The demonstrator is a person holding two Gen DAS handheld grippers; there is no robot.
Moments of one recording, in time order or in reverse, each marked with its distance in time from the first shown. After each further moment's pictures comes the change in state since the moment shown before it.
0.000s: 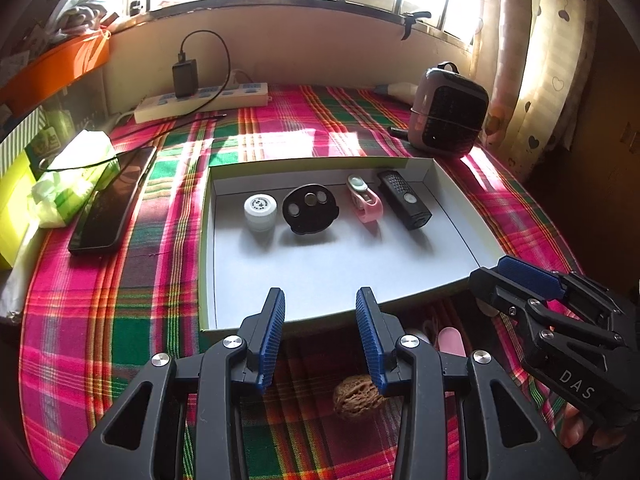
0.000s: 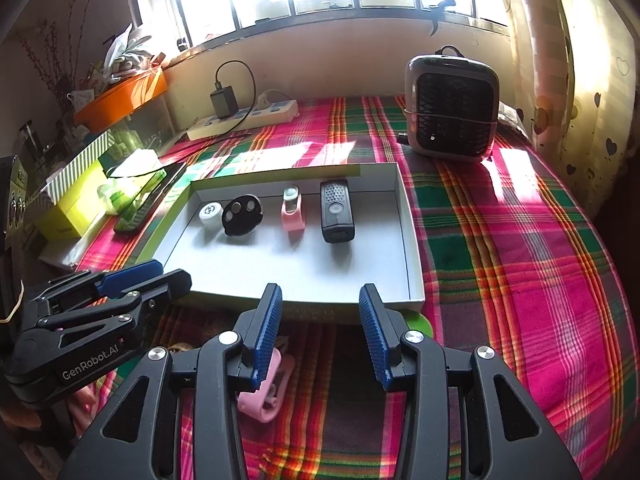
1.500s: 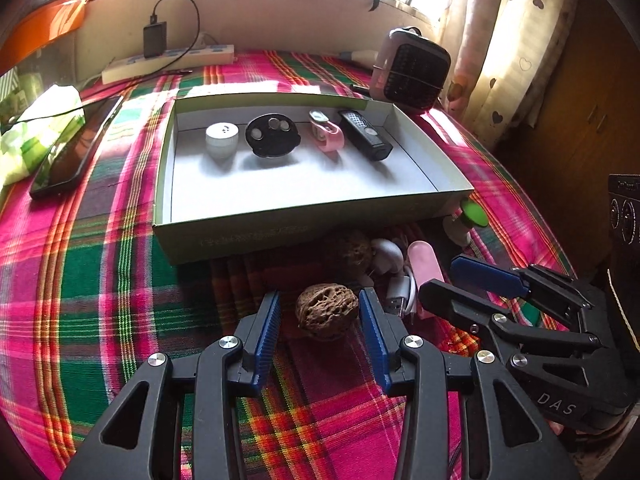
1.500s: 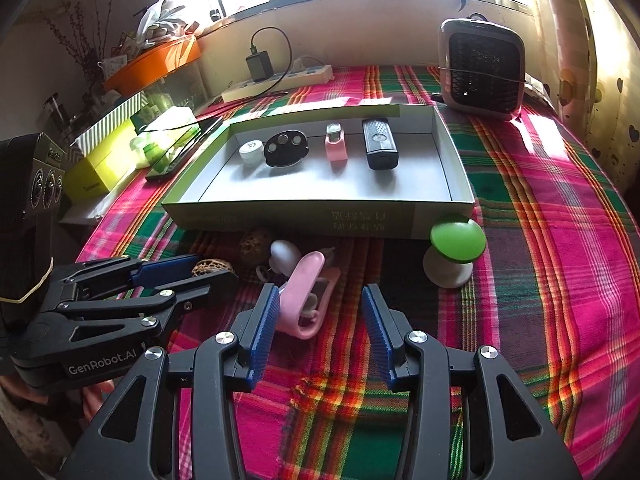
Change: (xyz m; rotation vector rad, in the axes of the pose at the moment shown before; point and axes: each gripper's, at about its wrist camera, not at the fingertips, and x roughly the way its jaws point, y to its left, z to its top) left arm 0.005 0.002 -0.044 0.015 0.085 -0.155; right arm 0.003 0.017 -0.044 -0.054 0.073 0.106
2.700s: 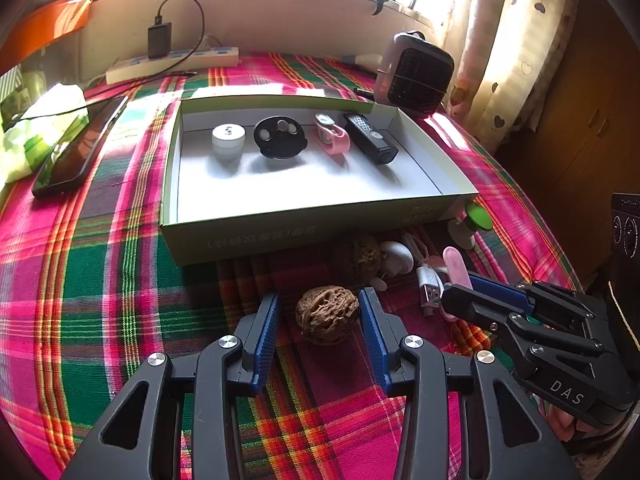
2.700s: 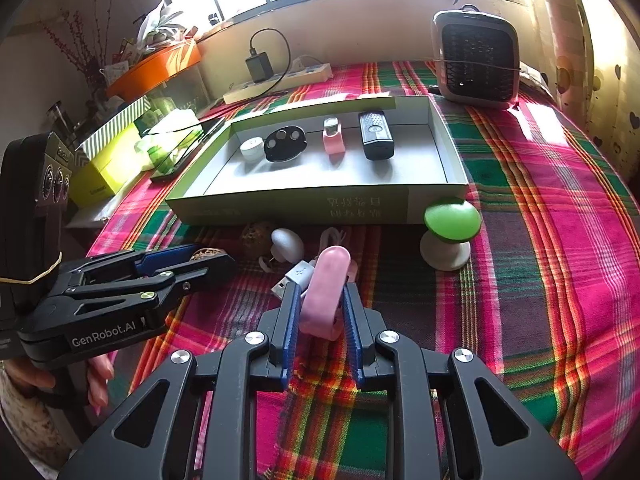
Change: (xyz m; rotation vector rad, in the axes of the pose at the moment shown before) left arm -0.001 0.005 0.001 -0.004 -0.008 -0.001; right arm -0.007 -0.012 -0.009 0.050 -0.006 0.037
